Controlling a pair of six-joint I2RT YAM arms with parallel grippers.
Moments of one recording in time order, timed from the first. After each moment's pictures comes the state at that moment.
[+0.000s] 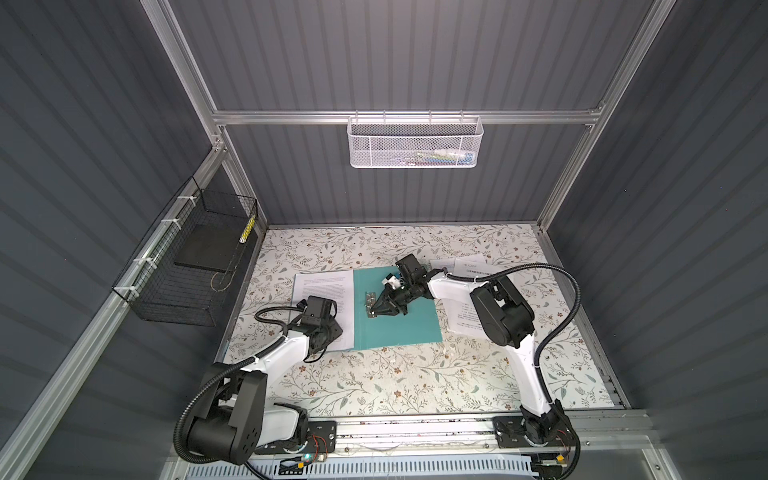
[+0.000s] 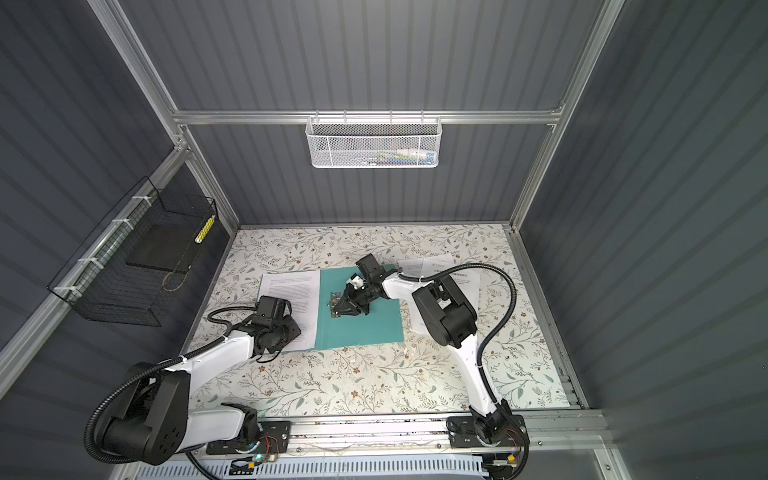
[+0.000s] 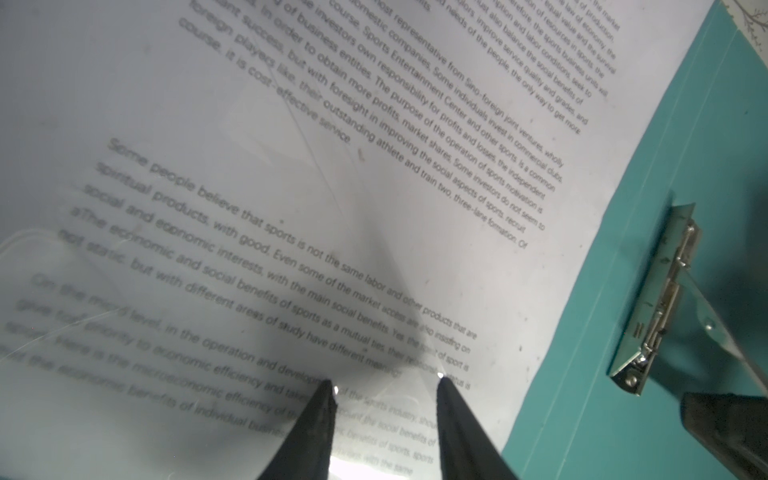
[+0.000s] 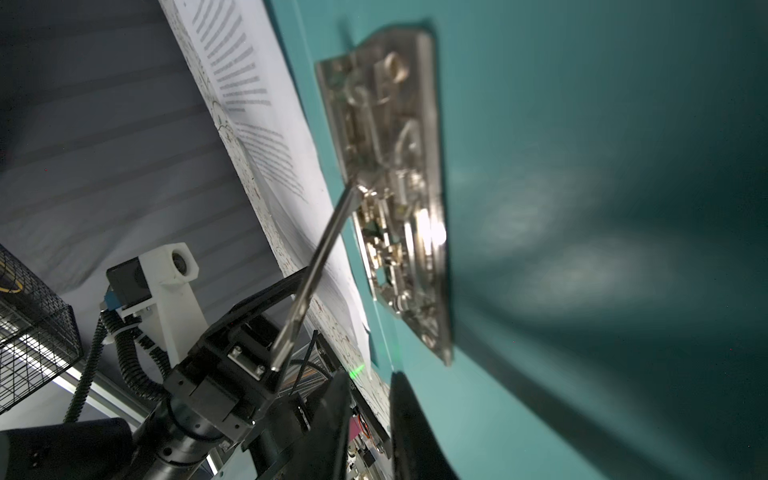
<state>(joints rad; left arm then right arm) -0.27 1.31 0.54 -0.29 -0.06 -0.85 0.67 2.28 1.59 -0.25 -0.86 0.98</state>
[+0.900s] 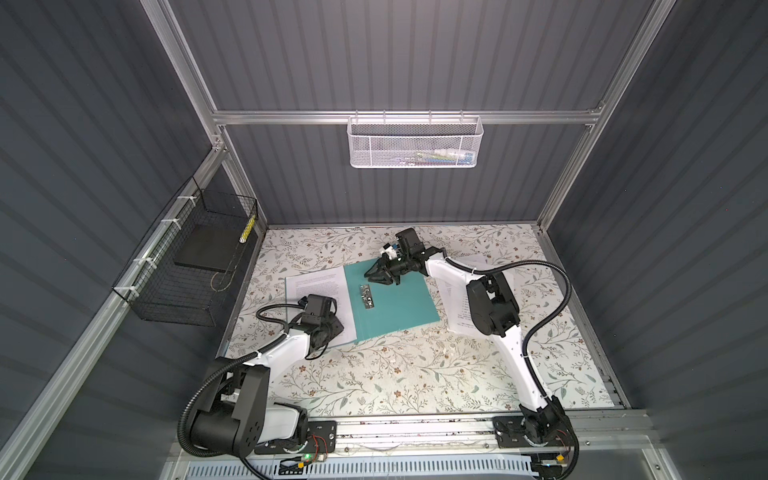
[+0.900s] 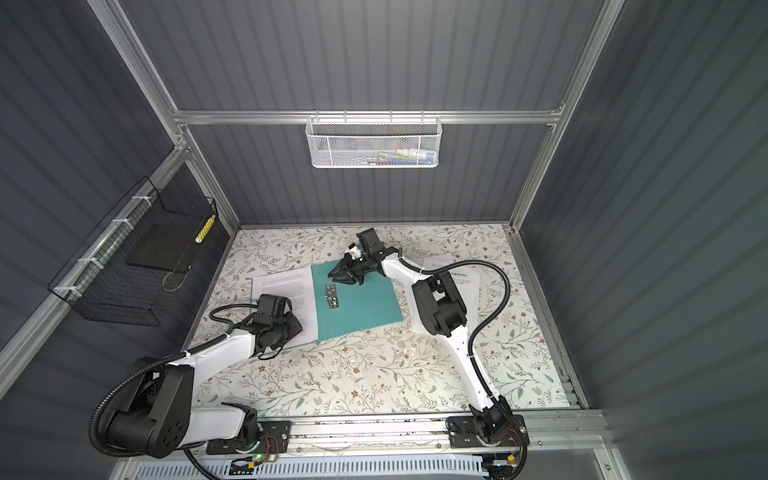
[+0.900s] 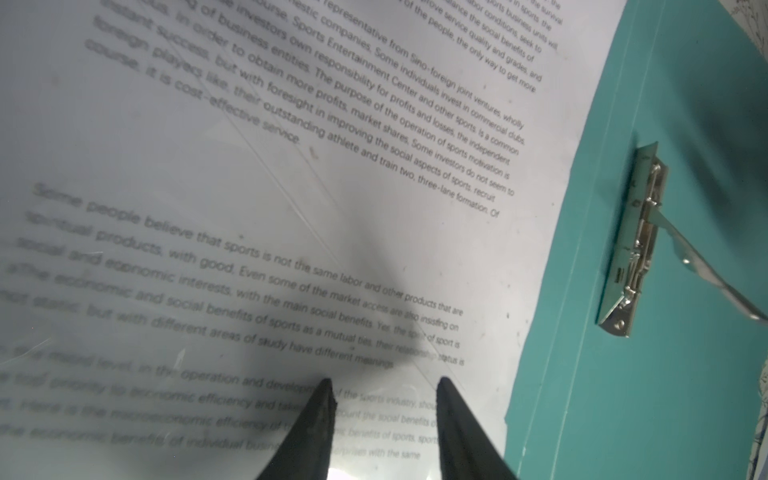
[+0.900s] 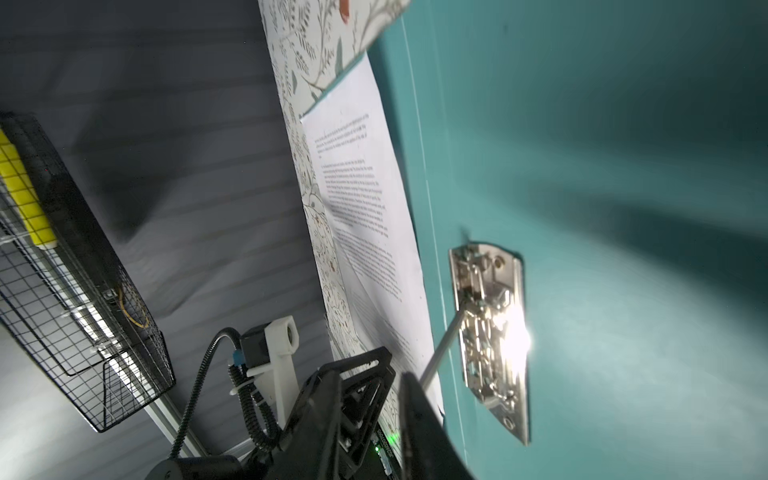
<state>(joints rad) -0.27 1.34 0.54 -0.21 -0.04 -0.84 0.57 2.51 2.07 -0.33 -0.87 1.00</state>
